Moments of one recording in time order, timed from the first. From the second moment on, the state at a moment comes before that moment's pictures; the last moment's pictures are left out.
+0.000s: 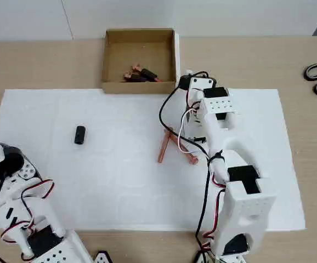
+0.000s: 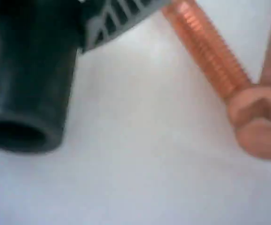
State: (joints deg) left arm -38.0 -103.3 95.6 23.6 0.8; right arm -10.6 23.1 -1.4 73.8 -2.6
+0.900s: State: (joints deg) left arm -38.0 -103.3 95.6 23.6 0.8; right arm -11.1 21.9 -1.5 73.5 -2.6
